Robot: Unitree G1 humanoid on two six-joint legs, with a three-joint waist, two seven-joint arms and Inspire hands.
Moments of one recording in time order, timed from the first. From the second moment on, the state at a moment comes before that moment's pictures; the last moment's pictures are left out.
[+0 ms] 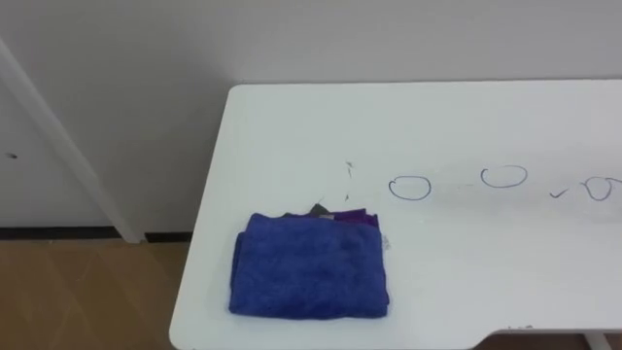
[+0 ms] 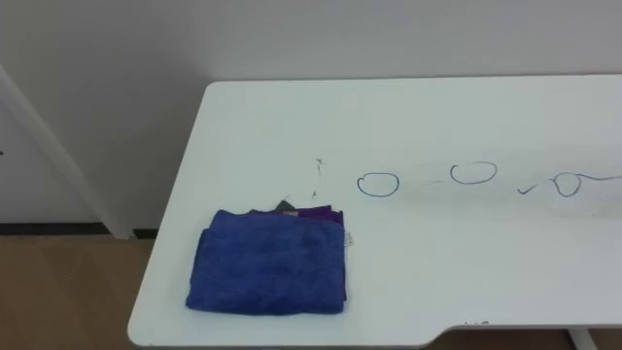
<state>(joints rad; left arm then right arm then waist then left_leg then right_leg) 0.22 0.15 0.06 1.06 0.47 0.08 0.15 0.20 -0.22 0.06 1.17 -0.46 0.08 -0.11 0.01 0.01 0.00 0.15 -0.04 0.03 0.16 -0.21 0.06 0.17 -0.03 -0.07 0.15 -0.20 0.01</state>
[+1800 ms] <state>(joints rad) 0.24 0.25 0.20 0.92 0.36 0.07 0.09 0.07 -0.42 -0.33 0.22 -0.46 -0.05 -0.76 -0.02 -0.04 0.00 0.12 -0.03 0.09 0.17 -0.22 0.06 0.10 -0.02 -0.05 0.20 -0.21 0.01</state>
